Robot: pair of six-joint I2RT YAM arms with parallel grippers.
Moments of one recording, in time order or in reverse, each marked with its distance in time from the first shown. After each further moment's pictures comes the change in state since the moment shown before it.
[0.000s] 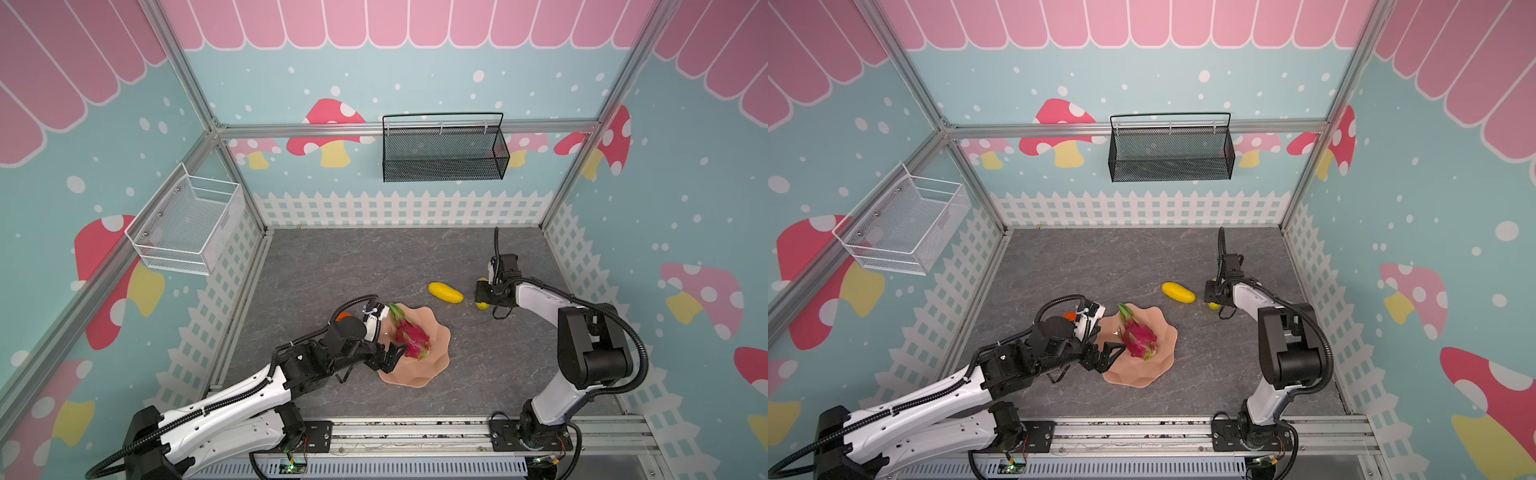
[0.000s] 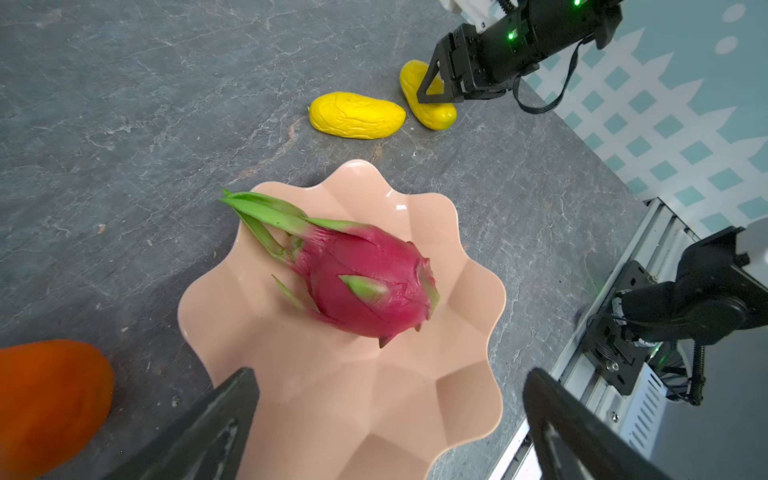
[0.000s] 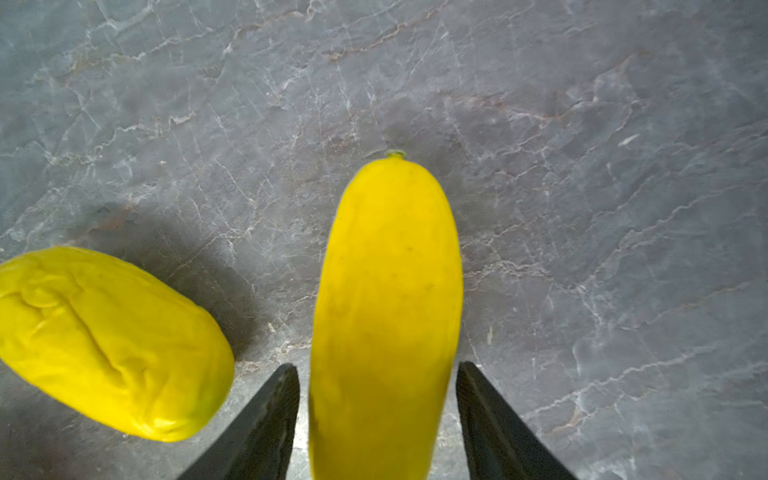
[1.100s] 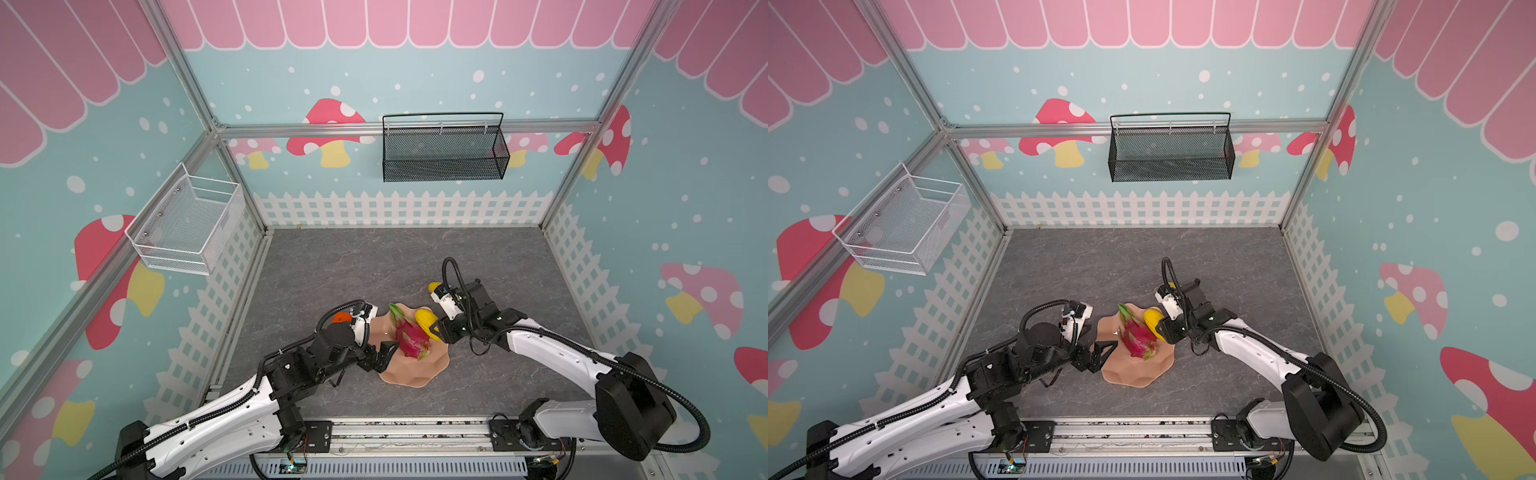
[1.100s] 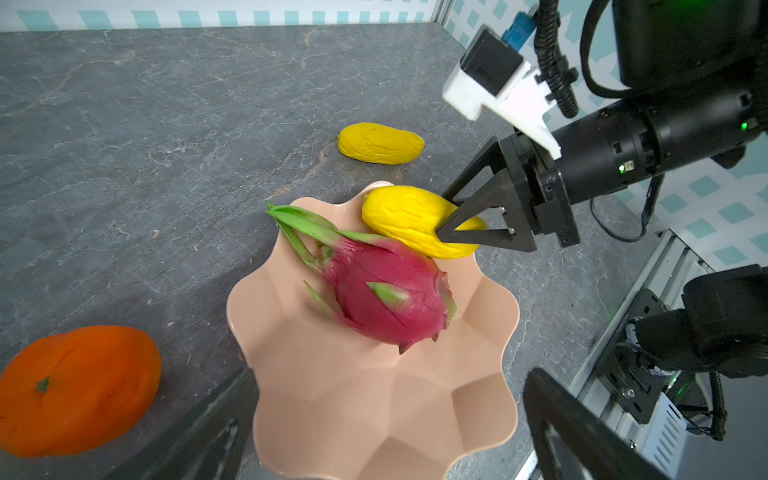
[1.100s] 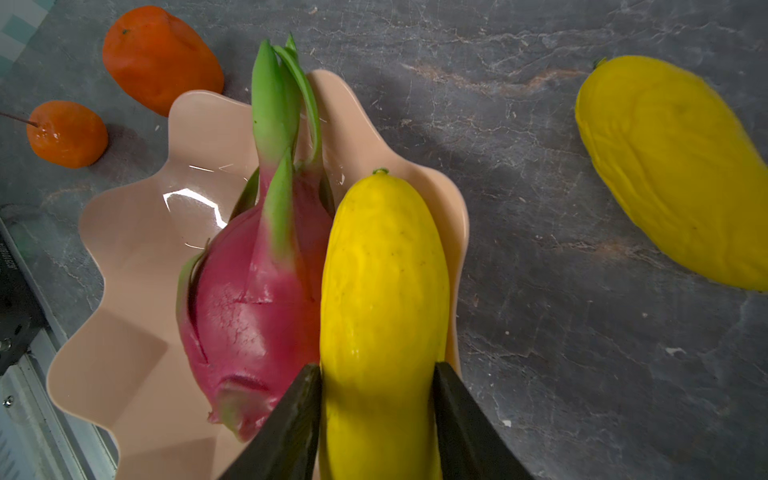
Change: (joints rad) left arm 0.000 -0.118 -0.054 0.003 -0.077 -0.013; right arm 0.472 -0.367 -0.227 -0.009 -0.229 -0.171
